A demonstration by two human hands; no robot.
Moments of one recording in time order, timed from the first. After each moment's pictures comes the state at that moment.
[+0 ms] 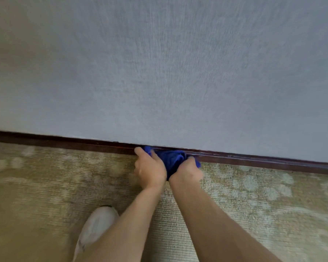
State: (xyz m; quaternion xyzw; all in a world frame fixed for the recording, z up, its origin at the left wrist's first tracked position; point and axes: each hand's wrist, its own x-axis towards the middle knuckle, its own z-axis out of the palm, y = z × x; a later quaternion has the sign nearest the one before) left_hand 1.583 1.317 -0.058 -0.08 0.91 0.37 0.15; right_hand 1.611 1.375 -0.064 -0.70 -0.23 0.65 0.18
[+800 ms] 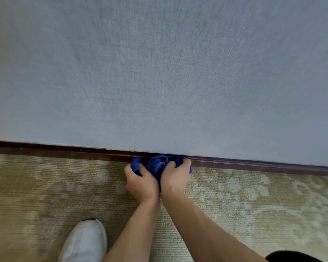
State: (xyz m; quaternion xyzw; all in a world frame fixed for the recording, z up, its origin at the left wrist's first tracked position) left_hand 1.604 1.318 -0.080 -0.21 0.78 0.58 0.10; right_hand 1.614 1.363 -0.058 -0.67 -0.54 0.48 0.17
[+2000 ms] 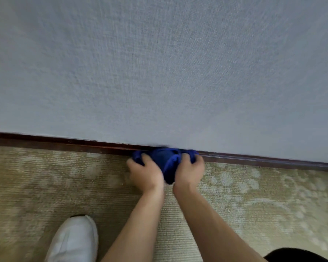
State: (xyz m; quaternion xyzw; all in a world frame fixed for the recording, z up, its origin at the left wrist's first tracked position) left_hand 1.604 1.339 -0.063 -0.29 0.74 0.57 0.21; right_hand 1.638 1.392 -0.073 -0.66 -0.53 0.46 0.27
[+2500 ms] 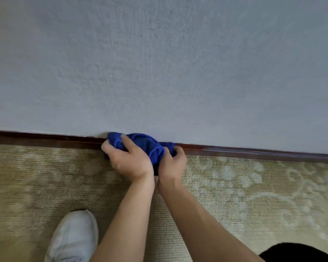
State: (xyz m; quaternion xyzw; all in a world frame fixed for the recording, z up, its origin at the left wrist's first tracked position) left_hand 1.581 1.334 -0.054 -0.25 0.77 0.58 -0.02; right_hand 1.617 1.367 -0.078 -0.60 -0.50 0.58 0.22
